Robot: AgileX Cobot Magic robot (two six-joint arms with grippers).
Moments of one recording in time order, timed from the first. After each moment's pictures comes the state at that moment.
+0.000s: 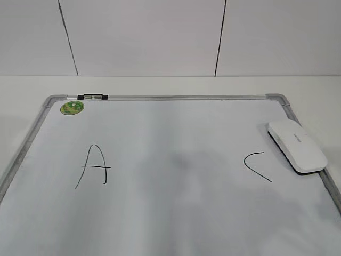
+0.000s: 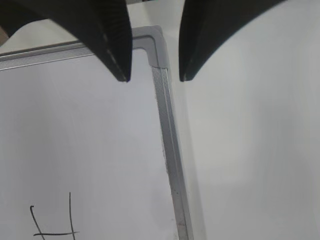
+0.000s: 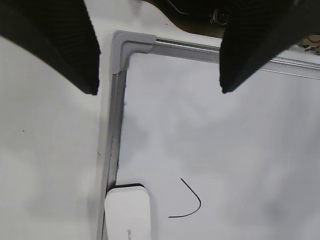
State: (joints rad) left arm -0.08 0.88 -0.78 -0.10 1.11 0.07; right arm 0.00 0.40 -0.63 0.18 1.13 -0.16
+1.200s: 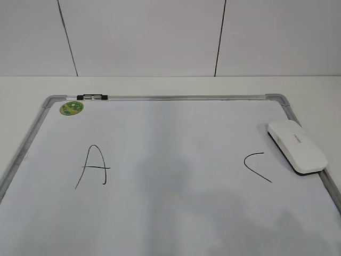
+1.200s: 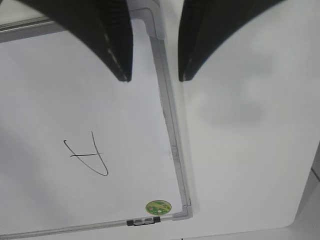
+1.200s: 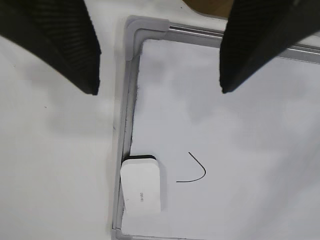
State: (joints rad) left arm -0.08 0.01 -0.52 -0.10 1.10 0.07; right arm 0.00 -0.02 -0.50 0.14 1.15 -0.16
